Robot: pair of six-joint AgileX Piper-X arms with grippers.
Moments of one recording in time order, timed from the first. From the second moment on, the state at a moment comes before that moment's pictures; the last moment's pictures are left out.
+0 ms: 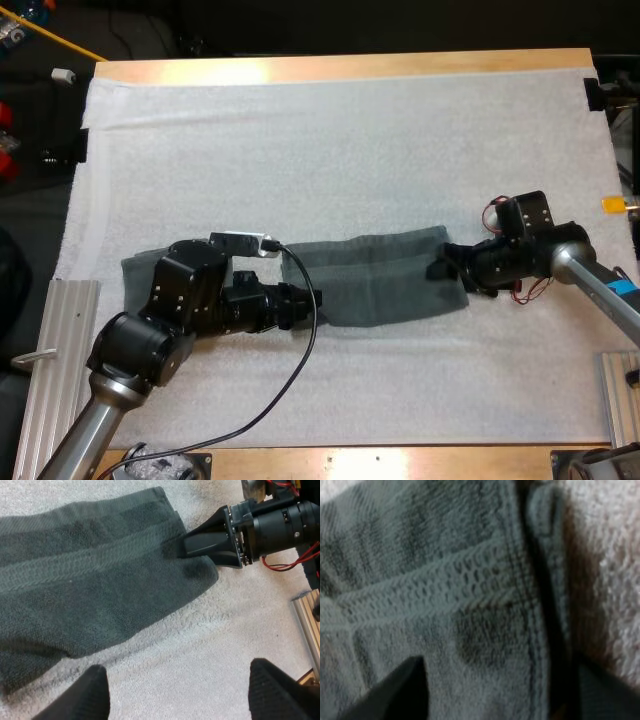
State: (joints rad) left arm -0.43 0.88 -0.78 0.80 0.49 -2.24; right arm 0.25 1.66 -0.82 0.53 -0.55 -1.34
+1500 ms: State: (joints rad) left arm -0.43 0.88 -0.78 0.81 0.57 -2.16; right arm 0.49 1.39 -0.82 0.77 -0.12 -1.21
